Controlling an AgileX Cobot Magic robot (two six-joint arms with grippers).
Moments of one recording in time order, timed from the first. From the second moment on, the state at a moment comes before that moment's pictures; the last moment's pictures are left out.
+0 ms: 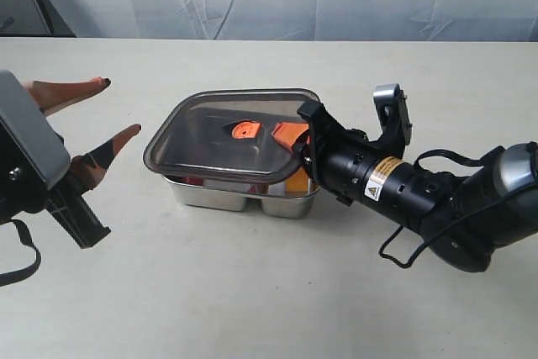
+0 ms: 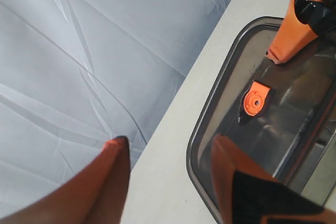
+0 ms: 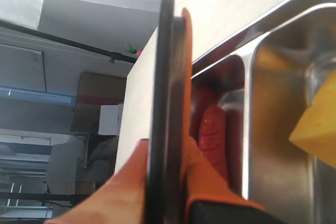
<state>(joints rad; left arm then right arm) -0.49 0.96 -0.29 -0.10 -0.41 0.86 0.55 1.92 -0.55 -0.23 -1.06 1.34</state>
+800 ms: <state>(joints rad) -0.49 0.96 -0.29 -0.10 -0.41 0.86 0.55 1.91 -0.55 -0.18 -0.90 1.09</state>
